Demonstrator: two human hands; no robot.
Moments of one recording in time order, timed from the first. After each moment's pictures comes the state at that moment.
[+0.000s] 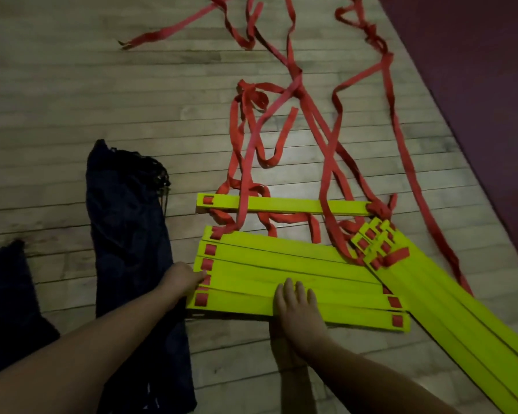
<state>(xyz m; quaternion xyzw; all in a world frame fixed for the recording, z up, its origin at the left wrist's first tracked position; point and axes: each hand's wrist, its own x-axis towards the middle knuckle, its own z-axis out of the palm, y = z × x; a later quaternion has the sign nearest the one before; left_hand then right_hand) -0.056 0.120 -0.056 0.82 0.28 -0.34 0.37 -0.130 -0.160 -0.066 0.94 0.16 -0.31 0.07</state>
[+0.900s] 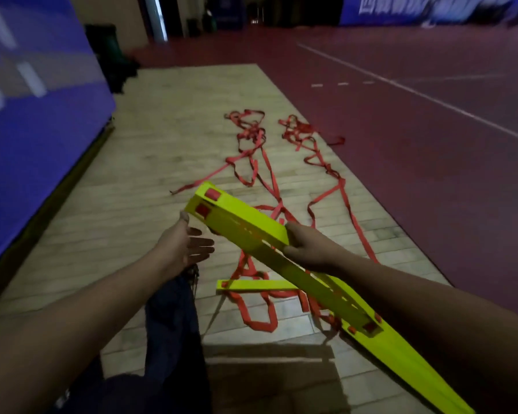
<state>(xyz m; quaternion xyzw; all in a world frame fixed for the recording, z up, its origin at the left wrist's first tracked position) -0.040 0.101 0.318 0.63 0.25 -0.10 0.73 -0.046 -0.170 0.334 0.94 0.18 -0.11 -0.28</state>
